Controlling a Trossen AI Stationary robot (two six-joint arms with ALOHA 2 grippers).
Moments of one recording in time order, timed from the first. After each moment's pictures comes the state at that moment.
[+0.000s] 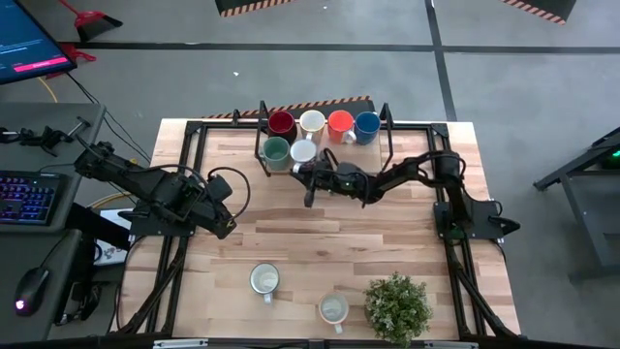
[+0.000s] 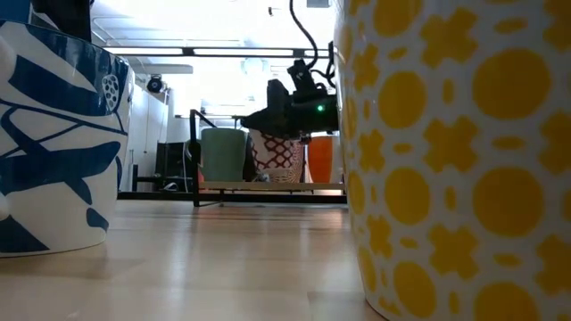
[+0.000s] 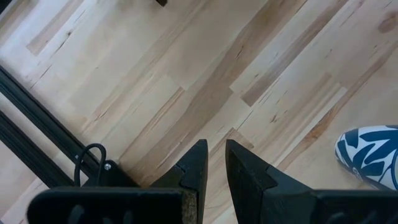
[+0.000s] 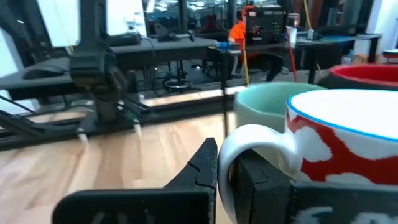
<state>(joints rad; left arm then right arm) -0.42 1.18 1.22 -1.49 -0.37 -1.12 -0.17 2.07 0.94 1.13 0.10 0.04</state>
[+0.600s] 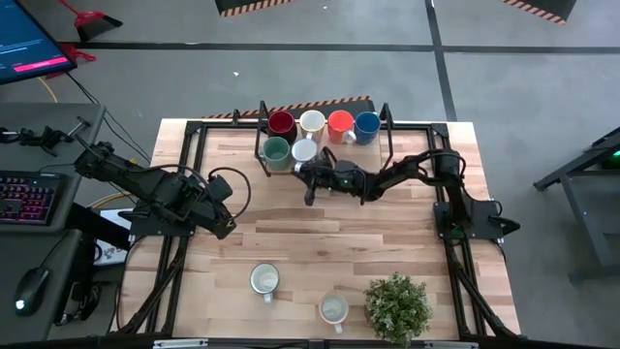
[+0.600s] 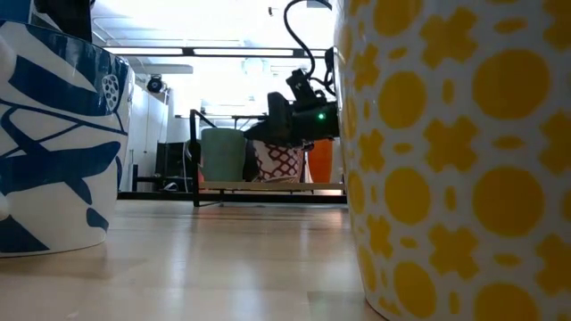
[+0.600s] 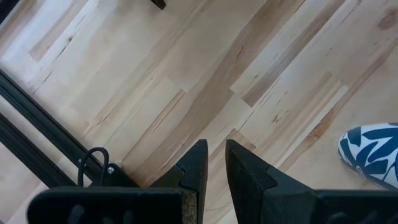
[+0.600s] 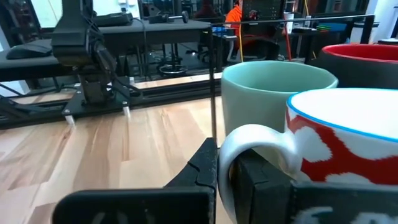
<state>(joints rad) -0.42 1.18 1.22 -1.49 -0.38 -1.10 -0.19 2.07 0.94 1.06 0.09 0.03</state>
